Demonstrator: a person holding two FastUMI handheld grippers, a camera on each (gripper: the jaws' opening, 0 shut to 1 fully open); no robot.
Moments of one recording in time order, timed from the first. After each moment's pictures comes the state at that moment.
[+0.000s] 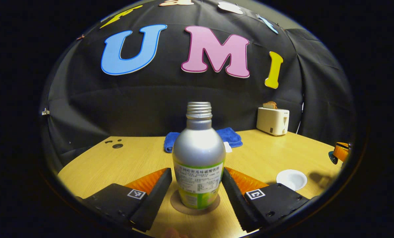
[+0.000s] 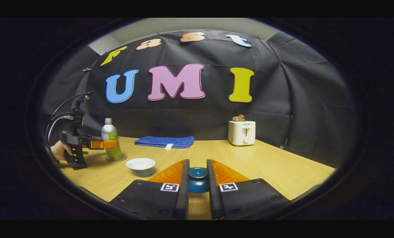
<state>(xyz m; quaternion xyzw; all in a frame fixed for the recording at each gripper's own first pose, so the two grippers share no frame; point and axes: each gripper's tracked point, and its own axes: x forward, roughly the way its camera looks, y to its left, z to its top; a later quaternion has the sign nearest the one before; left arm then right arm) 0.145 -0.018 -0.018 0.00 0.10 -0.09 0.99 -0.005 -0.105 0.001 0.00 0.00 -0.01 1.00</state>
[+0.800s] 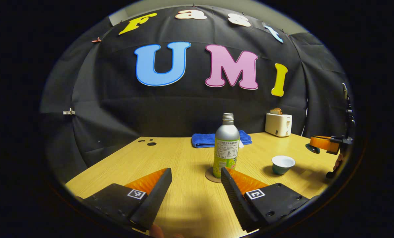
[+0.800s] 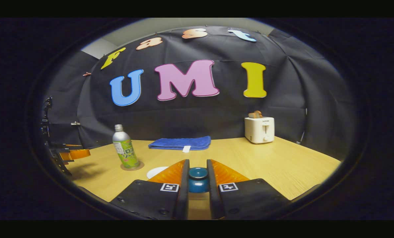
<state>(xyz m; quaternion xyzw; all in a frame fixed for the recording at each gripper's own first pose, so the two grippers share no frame) 0.017 0.076 0.004 0.00 0.04 -0.02 1.00 0.037 -0.025 0.020 0.02 0.02 0.05 1.00</state>
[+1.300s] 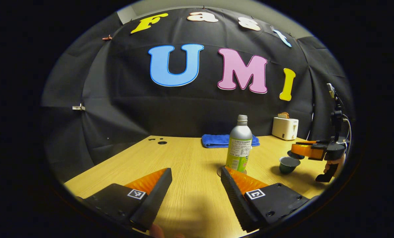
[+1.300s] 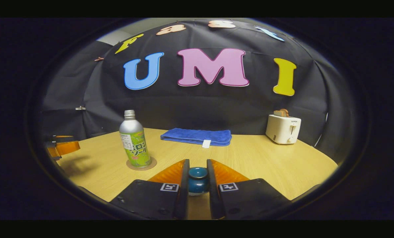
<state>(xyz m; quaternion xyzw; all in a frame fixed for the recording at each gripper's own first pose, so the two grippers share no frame) 0.008 0.098 -0.001 -0.03 0.04 0.00 1.00 0.080 0.039 -0.013 -0.03 0.08 0.08 0.99</state>
